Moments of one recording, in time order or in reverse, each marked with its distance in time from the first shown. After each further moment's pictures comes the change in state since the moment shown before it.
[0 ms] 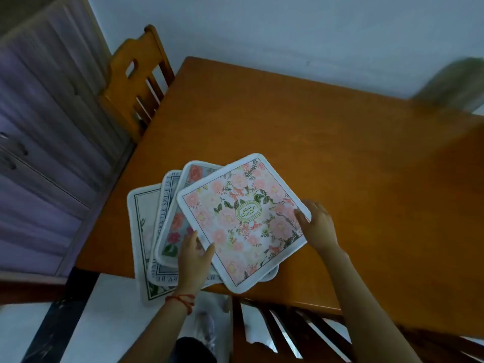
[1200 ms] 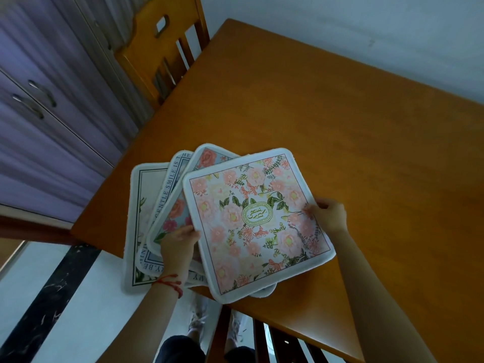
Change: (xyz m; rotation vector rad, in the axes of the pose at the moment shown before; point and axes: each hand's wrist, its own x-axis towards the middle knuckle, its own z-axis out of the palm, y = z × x) left_hand 0.019 0.029 0.007 -0.264 0.355 -0.327; right_hand 0.104 0.034 0.031 0.377 -0.183 0.239
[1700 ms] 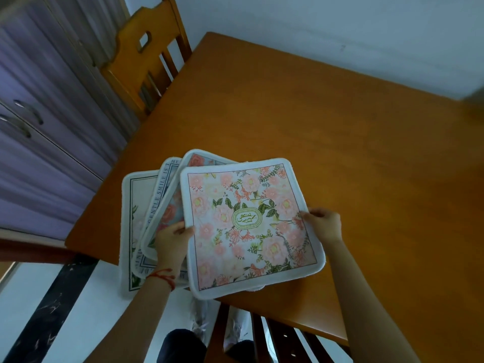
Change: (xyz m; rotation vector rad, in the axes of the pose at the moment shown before) left_hand -0.007 0.021 -0.002 0.105 -0.022 0.130; right_hand -0.038 0.017 -0.013 0.162 0.074 0.133
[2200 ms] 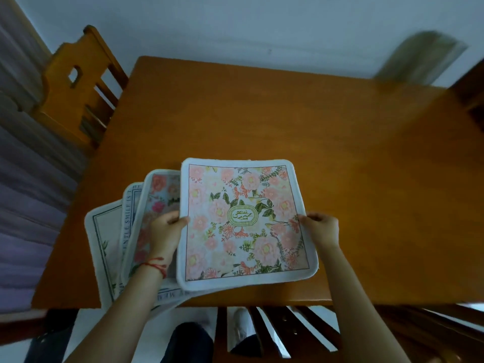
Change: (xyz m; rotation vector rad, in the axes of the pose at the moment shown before) left_hand 0.013 0.043 0.014 0.052 -0.296 0.238; right_hand -0.073 0.023 -0.039 0.151 0.301 0.082
